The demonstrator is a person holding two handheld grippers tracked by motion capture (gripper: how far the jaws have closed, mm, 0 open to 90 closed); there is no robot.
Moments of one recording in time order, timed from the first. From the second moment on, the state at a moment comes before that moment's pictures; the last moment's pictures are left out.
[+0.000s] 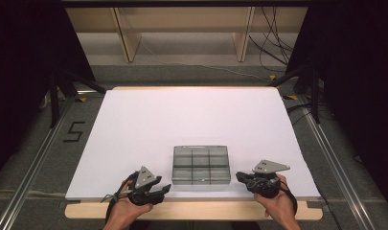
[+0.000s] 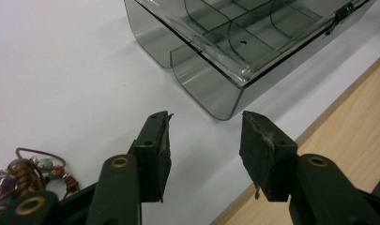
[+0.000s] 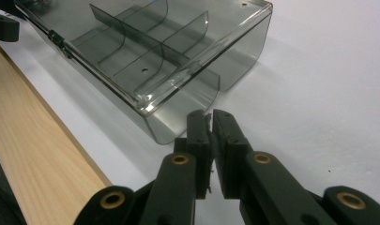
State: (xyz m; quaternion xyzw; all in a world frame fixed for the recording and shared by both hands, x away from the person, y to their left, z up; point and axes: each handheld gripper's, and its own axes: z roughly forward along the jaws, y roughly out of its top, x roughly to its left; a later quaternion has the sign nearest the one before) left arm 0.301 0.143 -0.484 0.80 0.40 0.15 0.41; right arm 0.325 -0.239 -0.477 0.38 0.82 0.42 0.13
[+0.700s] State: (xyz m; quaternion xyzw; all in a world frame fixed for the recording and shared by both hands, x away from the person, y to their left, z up) left arm 0.287 0.149 -0.483 0.79 0.39 0.13 0.45; right arm 0.304 -0.236 -0.473 0.36 0.82 0.42 0.13
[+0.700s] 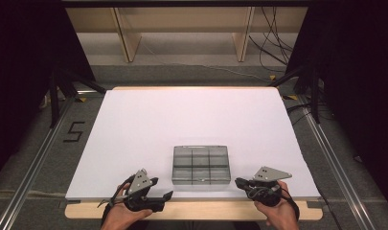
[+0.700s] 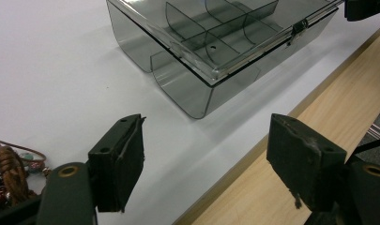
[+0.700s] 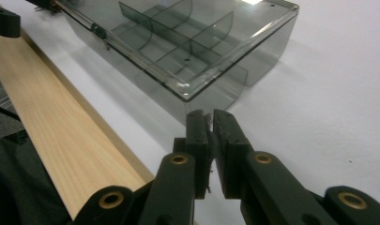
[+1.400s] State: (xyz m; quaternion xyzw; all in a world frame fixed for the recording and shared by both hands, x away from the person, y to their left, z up) left arm 0.286 0.147 -0.486 0.81 0.37 0.13 0.44; right arm 0.306 -0.225 -0.474 0.34 0.83 0.42 0.14
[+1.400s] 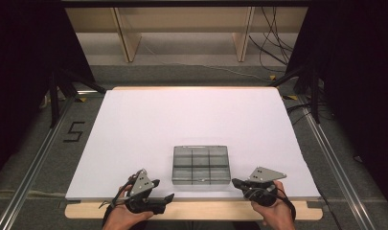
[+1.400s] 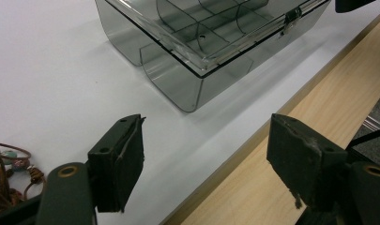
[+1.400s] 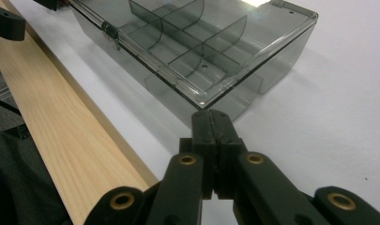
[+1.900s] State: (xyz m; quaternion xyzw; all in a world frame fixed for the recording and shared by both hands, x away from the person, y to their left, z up) left arm 0.285 0.144 -0.485 0.79 0.39 0.13 0.45; right arm 0.307 -0.222 -0.470 0.33 0.83 0.43 0.14
